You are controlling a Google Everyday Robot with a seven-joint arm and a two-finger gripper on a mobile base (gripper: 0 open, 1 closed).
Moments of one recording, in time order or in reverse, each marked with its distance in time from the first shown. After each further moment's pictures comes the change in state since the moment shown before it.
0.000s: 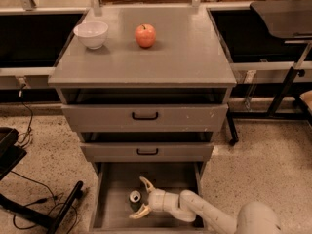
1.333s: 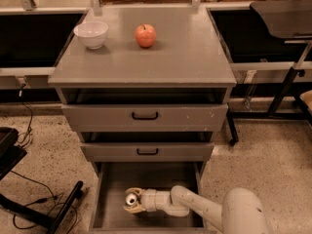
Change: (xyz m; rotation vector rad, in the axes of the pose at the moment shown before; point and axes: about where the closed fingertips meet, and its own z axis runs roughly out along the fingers) arm 0.027 0.015 0.036 -0.105 0.117 -0.008
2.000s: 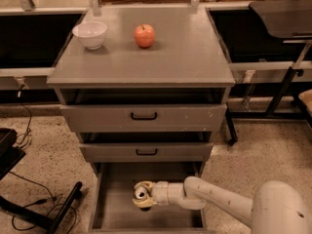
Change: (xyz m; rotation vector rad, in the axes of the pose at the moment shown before) arm -0.081 0.004 -0.071 -0.022 0.025 0.085
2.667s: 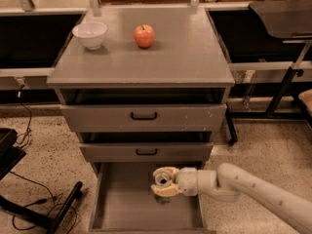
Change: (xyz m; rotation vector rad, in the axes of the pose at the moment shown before) arm -0.158 0.026 -0.137 0.005 -0.088 0.121
